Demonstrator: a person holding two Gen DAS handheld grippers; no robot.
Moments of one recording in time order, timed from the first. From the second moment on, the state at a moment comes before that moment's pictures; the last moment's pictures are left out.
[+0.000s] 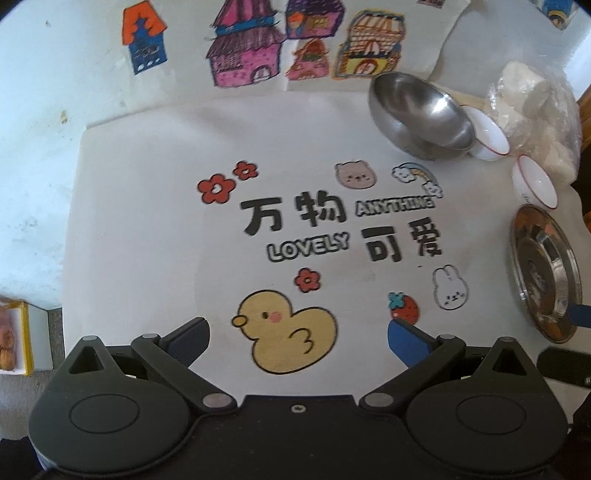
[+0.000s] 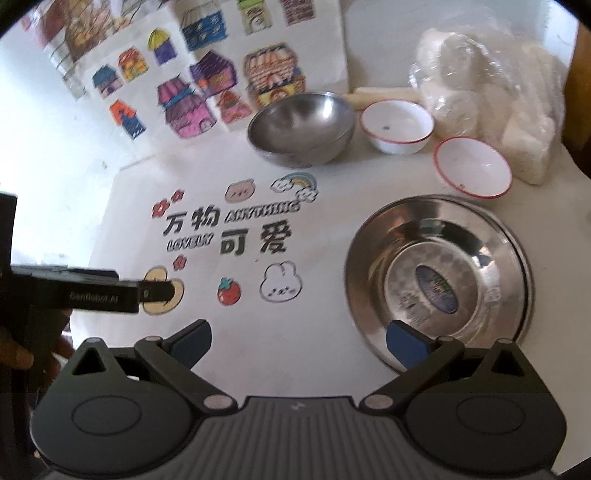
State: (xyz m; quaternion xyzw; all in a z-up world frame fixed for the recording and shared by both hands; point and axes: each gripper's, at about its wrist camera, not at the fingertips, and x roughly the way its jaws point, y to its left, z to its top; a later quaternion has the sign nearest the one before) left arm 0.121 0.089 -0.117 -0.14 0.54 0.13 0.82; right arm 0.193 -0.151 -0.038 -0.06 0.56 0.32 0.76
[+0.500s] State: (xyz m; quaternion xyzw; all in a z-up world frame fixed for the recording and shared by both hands) left arm 0.165 0.107 -0.135 -0.12 0.56 0.12 0.81; right arm 0.199 -0.138 -0.052 -0.07 0.58 0.31 0.75
